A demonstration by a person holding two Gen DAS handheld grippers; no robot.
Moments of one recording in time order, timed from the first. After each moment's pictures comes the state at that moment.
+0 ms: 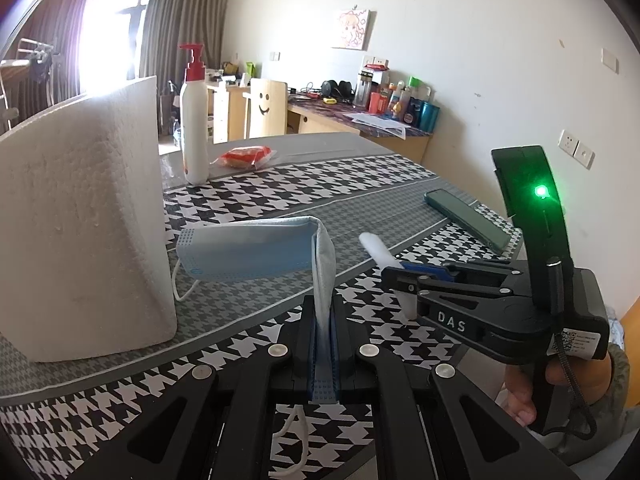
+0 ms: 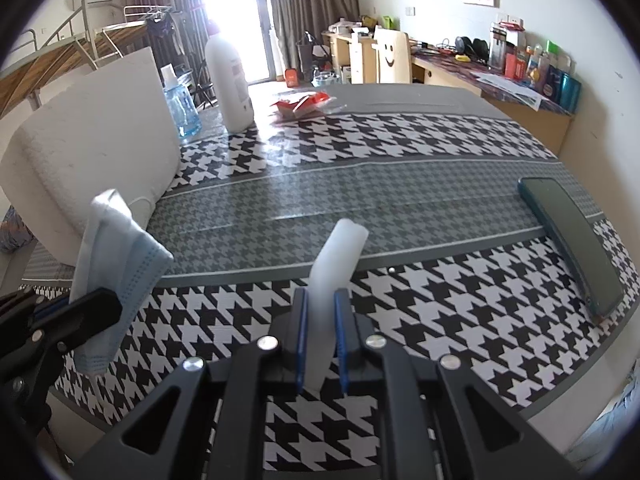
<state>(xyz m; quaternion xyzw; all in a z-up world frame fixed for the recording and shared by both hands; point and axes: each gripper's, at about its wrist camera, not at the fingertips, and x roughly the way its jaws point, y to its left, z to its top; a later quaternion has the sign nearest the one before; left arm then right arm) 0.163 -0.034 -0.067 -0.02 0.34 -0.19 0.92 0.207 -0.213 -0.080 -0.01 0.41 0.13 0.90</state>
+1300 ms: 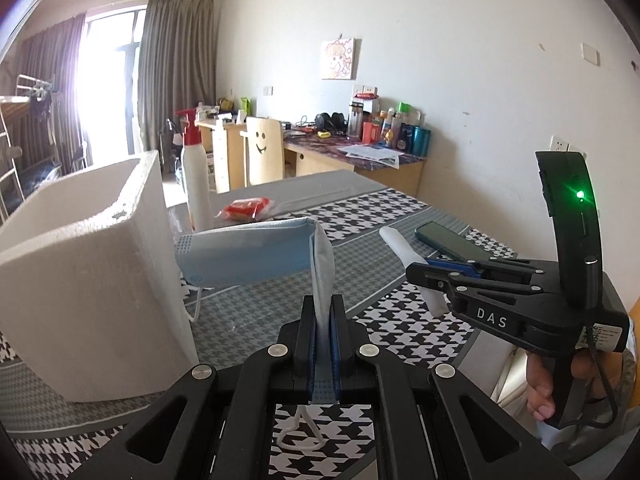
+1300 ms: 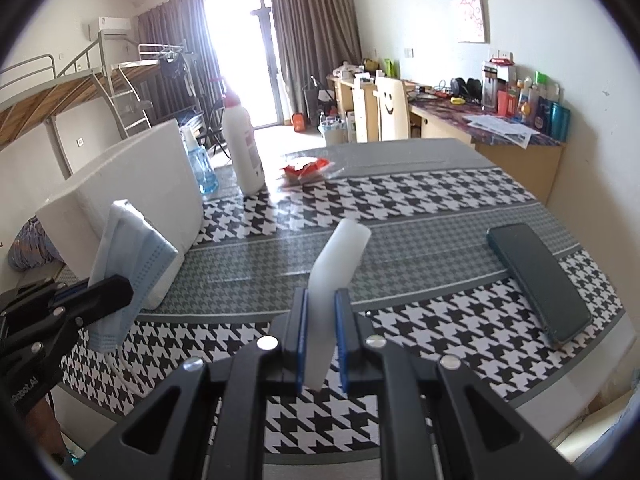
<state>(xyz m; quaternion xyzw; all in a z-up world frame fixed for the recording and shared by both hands) 0.145 -0.036 -0.023 0.01 0.28 -0.19 0.94 0.184 -0.237 -0.030 0.01 0.33 0.15 0.93</state>
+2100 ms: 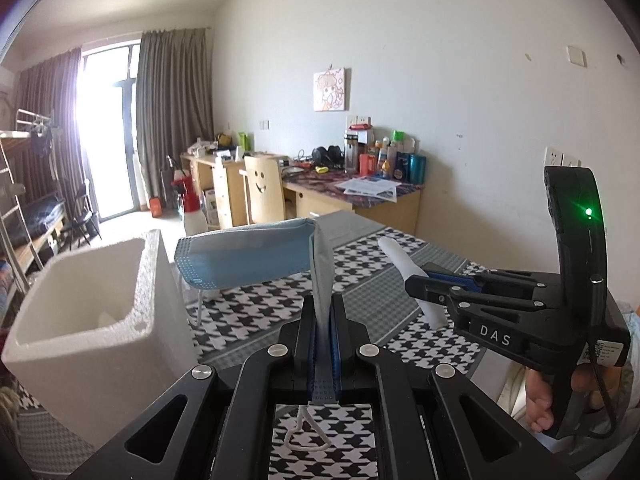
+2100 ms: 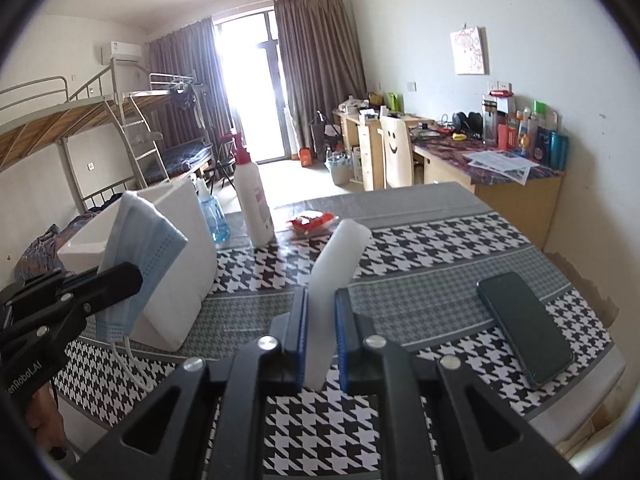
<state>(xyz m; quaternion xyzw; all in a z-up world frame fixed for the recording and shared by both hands) 0.141 -0.039 0.024 0.04 0.22 -0.19 0.96 0.179 -0.244 0.010 0.02 0.27 0.16 0.95</state>
